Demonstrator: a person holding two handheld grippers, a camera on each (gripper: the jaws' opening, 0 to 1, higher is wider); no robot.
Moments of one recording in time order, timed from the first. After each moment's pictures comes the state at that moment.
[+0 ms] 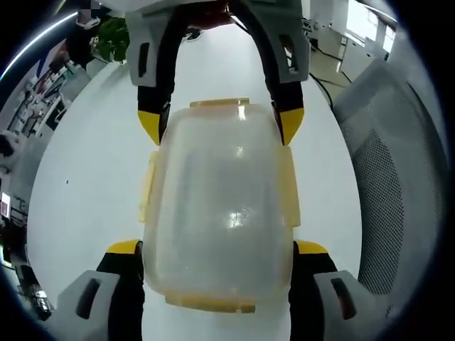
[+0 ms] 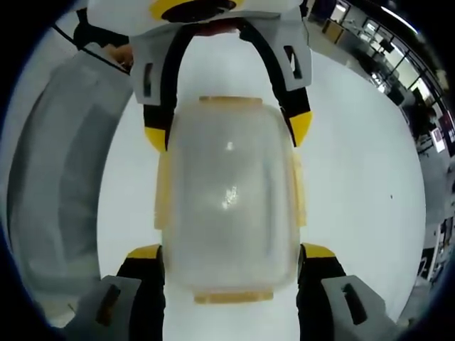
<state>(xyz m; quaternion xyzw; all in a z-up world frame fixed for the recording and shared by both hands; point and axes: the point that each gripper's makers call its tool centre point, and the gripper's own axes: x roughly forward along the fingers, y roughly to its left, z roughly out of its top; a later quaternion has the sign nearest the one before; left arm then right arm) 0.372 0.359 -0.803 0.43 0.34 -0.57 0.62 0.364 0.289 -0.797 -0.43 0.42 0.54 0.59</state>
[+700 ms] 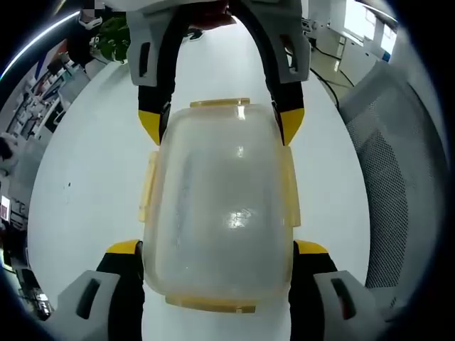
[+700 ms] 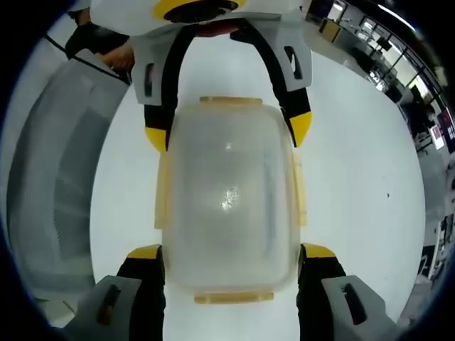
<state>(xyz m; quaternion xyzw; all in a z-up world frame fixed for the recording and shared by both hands) 0.396 0.357 -0.804 0.43 0.33 -0.57 0.61 0.386 0.287 -0.798 -0.43 0.42 0.53 0.60</state>
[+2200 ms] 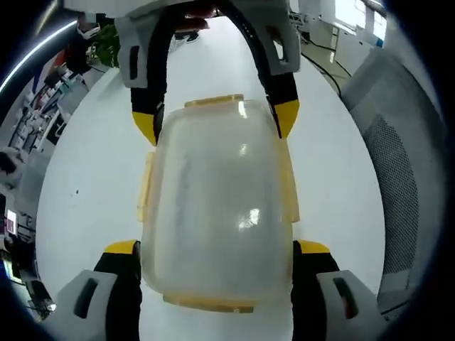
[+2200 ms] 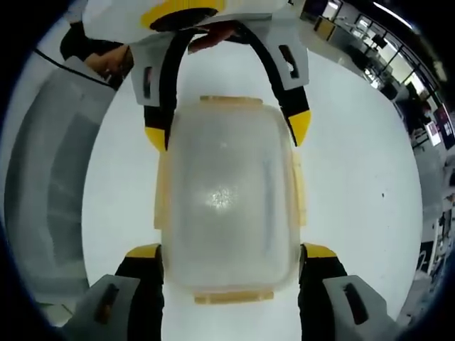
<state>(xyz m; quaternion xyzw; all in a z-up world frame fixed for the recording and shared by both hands) 0.412 0.361 -0.803 0.42 0.31 -0.57 0.63 0.406 0.289 -0.796 -0.43 0.41 0.52 0.62</state>
